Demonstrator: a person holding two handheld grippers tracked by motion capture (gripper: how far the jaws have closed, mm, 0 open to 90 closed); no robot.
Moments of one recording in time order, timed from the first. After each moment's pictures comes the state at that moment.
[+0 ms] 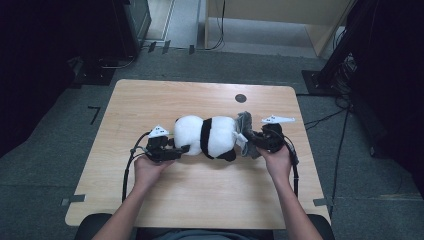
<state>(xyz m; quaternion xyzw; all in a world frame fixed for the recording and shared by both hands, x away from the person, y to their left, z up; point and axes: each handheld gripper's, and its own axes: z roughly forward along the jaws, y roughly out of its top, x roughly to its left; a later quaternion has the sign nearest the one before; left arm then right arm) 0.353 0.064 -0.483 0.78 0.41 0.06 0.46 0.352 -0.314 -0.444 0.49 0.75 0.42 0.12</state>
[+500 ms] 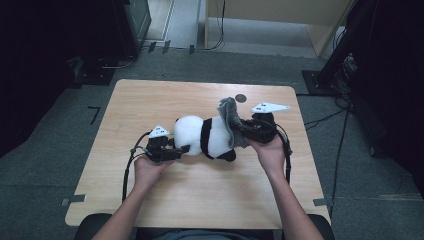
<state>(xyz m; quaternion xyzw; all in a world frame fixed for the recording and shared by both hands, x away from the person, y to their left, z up) 0.352 0.063 -0.482 0.78 0.41 0.07 0.46 0.343 -0.266 -0.374 0.40 0.77 0.48 0.12</state>
